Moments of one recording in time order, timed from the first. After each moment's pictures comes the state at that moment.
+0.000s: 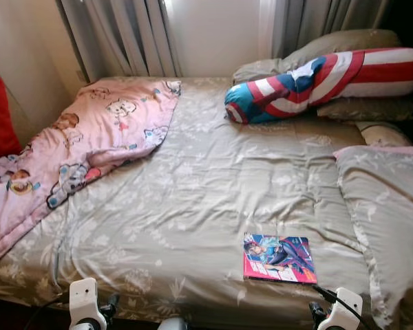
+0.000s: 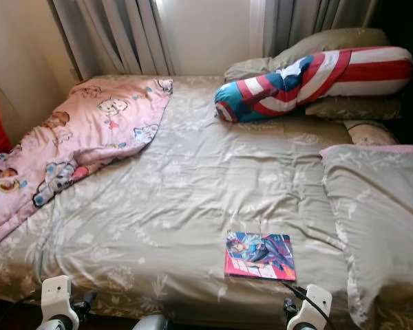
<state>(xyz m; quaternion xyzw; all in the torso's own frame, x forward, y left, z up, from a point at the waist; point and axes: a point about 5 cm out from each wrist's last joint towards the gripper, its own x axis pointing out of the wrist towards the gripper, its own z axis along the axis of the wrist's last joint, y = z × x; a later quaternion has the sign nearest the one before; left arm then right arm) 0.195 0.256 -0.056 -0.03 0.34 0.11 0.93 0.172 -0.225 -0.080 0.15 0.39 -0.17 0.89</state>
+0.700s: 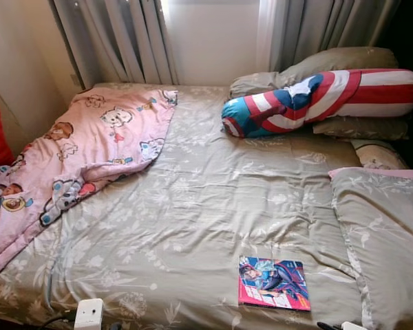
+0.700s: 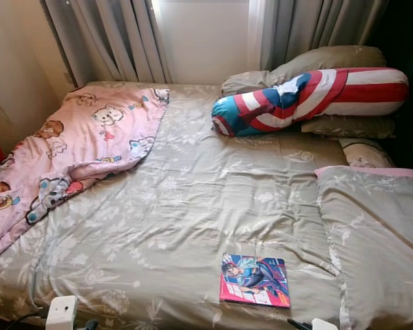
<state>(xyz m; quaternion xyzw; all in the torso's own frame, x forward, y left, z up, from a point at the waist) 0.169 0.248 -0.075 0.00 0.42 0.09 0.90 0.124 -0.238 -0.096 0.10 0.47 -0.15 0.87</state>
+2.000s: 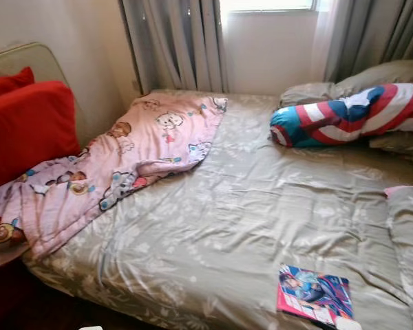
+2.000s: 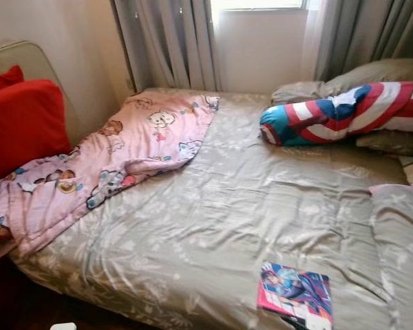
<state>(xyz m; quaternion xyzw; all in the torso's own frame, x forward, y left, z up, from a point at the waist) 0.142 0.246 -0.088 0.01 0.47 0.08 0.88 0.137 -0.227 -0.096 0.09 0.48 -0.13 0.86</state>
